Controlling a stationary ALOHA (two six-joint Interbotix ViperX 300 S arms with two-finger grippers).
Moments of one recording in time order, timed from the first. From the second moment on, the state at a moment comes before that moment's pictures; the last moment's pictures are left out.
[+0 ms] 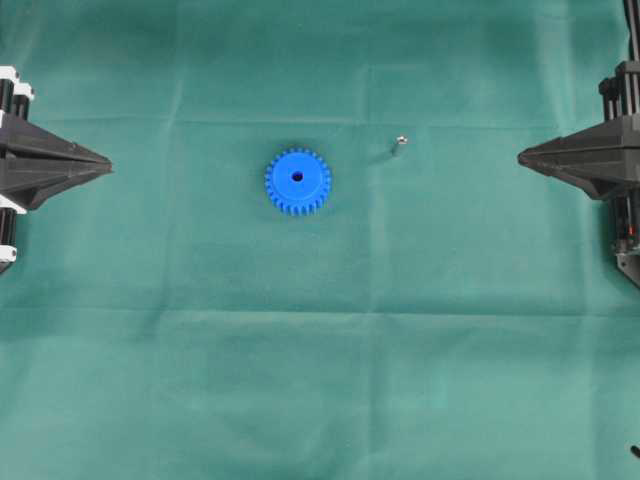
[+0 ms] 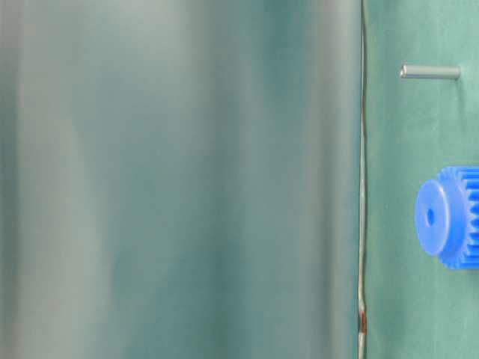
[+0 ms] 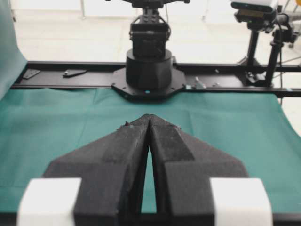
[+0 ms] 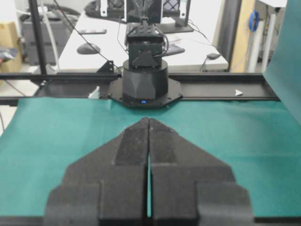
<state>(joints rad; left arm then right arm) 0.00 -0.97 1.19 0.00 -0.29 0.00 0.00 -0.96 1.17 0.00 -0.29 -0.01</state>
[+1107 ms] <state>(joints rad) 0.00 -0.99 1.17 0.01 -0.23 0.00 -0.27 -0.36 1.14 0.01 -0.34 -0.01</state>
